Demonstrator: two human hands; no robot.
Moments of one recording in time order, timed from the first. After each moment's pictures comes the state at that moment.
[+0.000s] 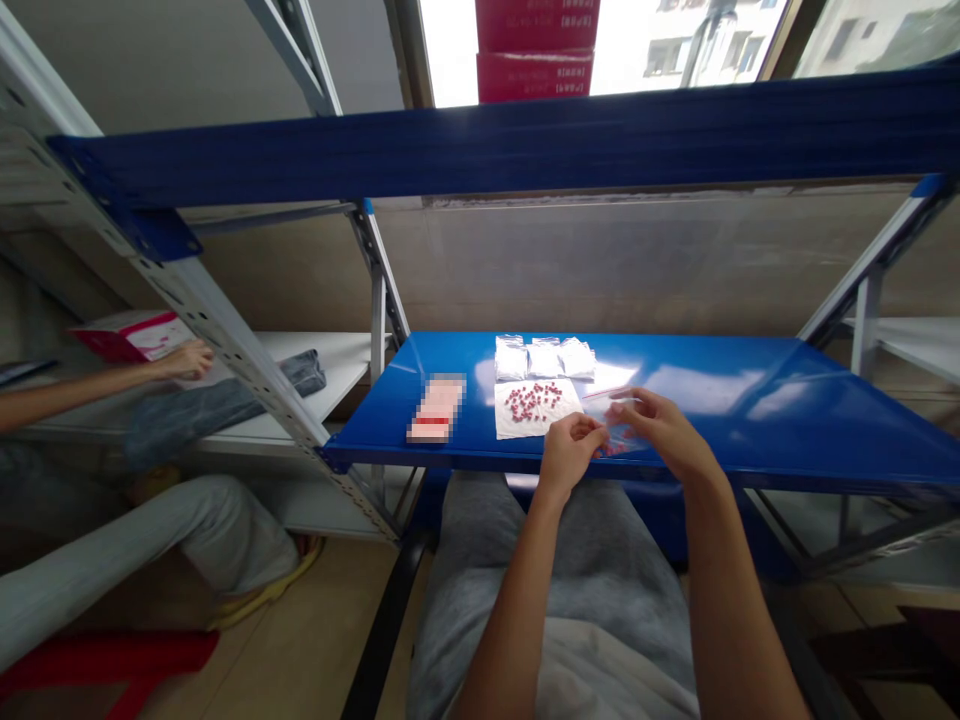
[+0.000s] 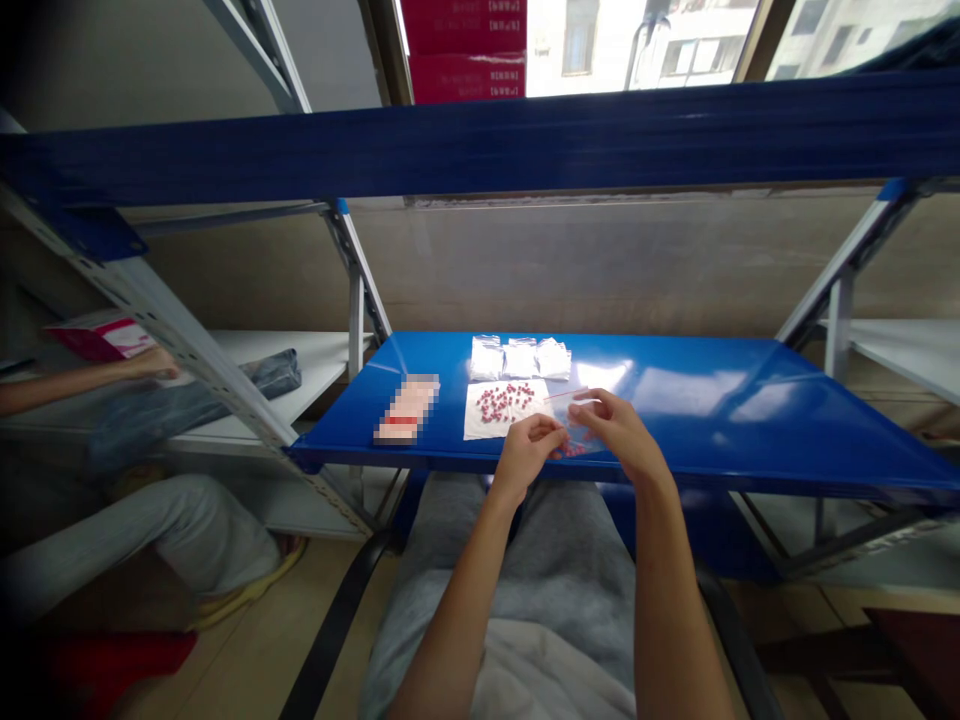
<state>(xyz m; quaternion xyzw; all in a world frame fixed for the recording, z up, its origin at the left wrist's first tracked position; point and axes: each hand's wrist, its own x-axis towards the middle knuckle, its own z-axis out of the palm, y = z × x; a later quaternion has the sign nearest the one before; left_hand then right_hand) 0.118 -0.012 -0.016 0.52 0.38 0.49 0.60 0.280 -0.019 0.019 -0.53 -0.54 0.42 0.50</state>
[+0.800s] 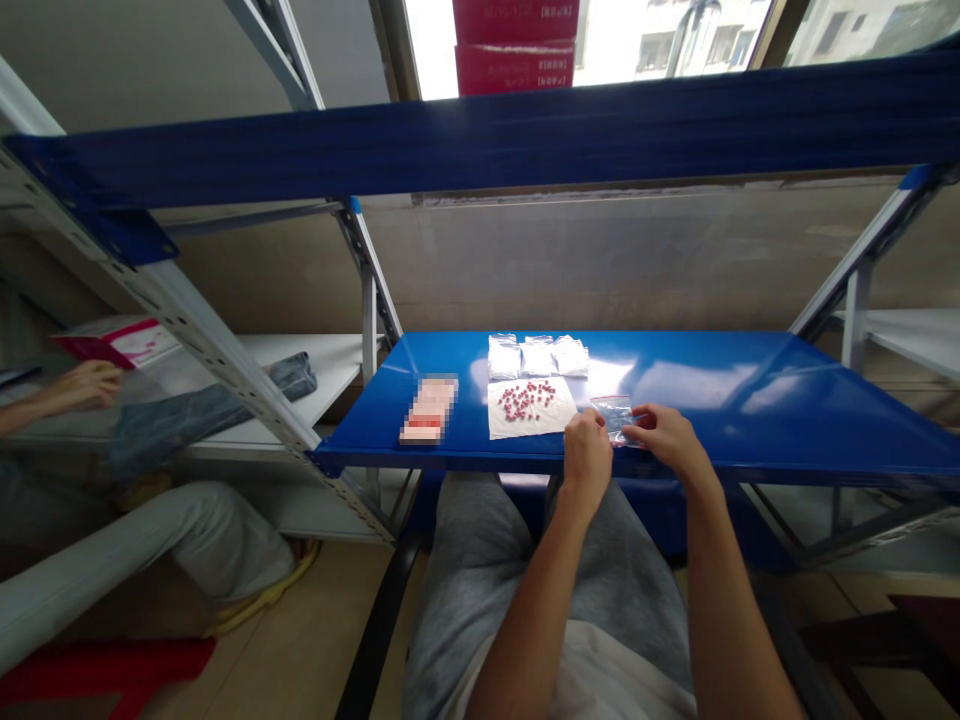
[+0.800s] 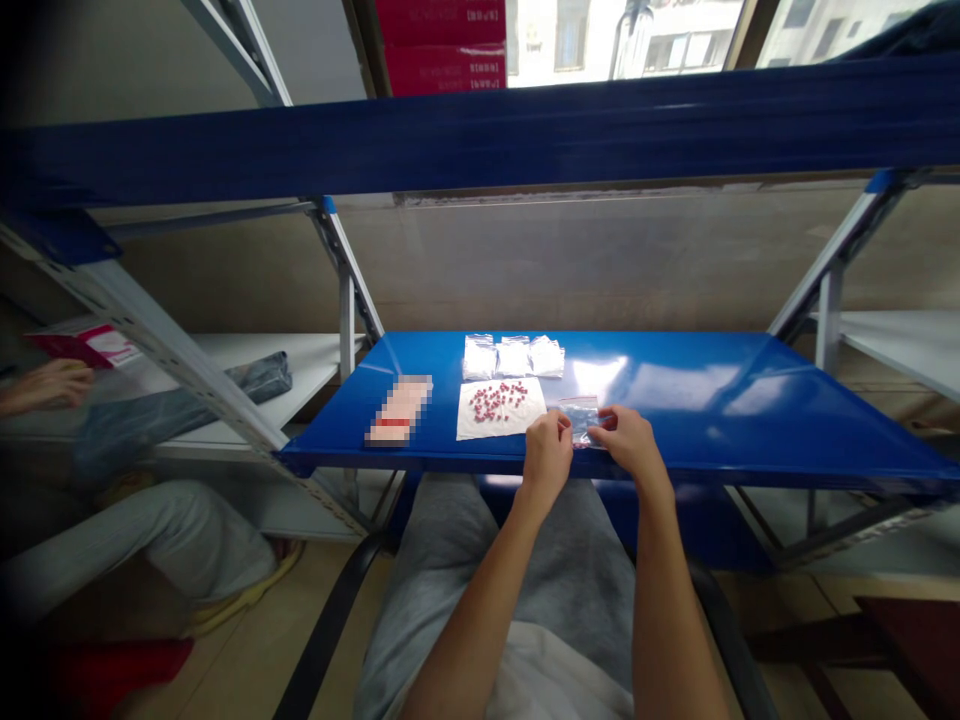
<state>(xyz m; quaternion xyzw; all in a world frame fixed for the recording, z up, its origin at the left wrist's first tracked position) 0.162 -0.005 -0.031 0.69 0.52 0.42 0.28 0.330 0.004 -0.039 -0.70 -0.56 0.22 0.39</state>
